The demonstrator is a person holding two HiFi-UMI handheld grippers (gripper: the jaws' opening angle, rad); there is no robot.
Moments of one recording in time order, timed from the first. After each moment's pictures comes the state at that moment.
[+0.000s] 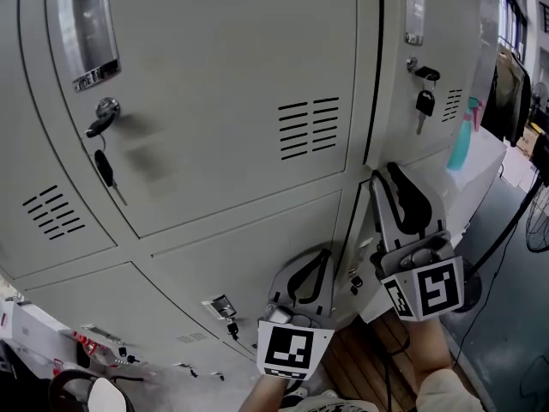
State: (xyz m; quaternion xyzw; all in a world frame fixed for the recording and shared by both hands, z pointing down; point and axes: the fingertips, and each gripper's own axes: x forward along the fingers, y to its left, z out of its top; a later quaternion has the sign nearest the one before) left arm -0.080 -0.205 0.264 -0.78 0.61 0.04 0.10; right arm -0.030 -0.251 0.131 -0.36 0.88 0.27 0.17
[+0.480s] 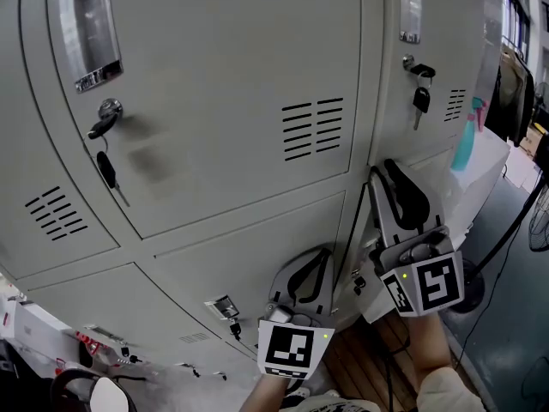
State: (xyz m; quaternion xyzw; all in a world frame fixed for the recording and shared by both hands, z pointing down) left arm -0.087 -0.207 0.267 -0.78 0.62 0.03 0.10; right arm -0.038 -0.258 0.131 -0.36 0.88 0.25 0.17
